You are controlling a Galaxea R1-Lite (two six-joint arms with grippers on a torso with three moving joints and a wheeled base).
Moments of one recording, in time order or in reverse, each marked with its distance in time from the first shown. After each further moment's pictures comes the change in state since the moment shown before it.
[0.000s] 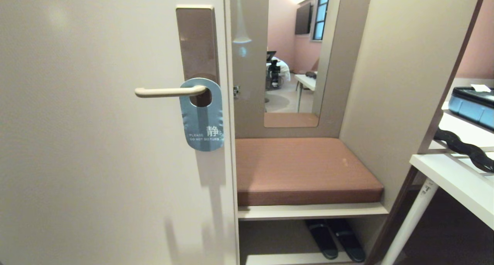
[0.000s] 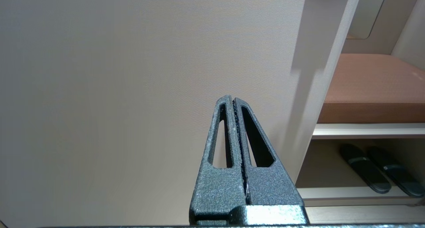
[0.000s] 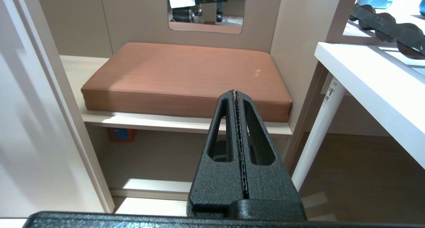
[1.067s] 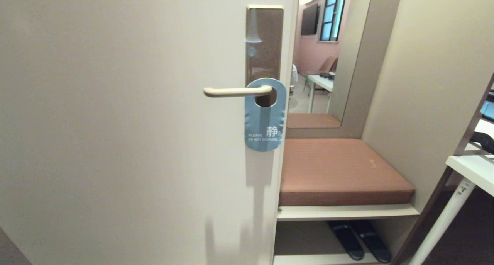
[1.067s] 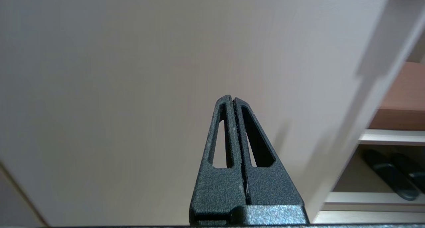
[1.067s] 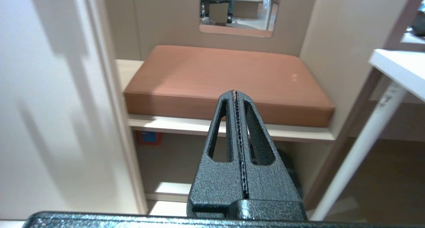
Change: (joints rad) left arm 0.000 0.000 0.000 -0.001 0.011 -0.027; right arm 0.001 0.000 0.000 0.000 0.000 0.000
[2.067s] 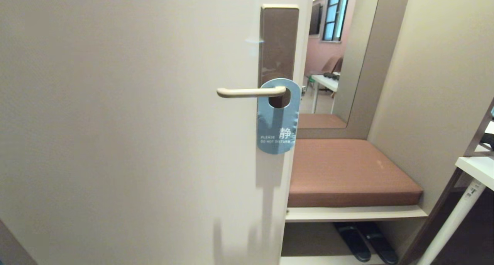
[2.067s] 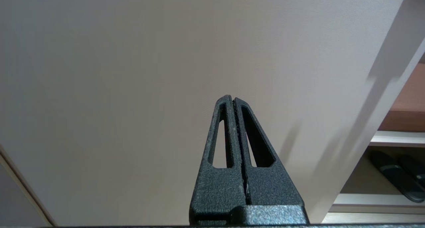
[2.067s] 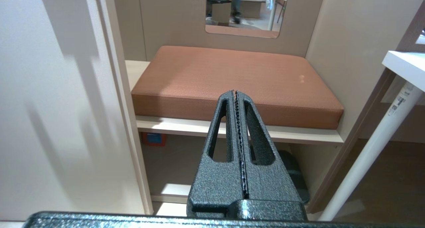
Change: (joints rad) left arm 0.000 0.000 0.000 0.000 -0.001 0.000; right arm 0.000 0.000 0.000 0.000 0.000 0.000
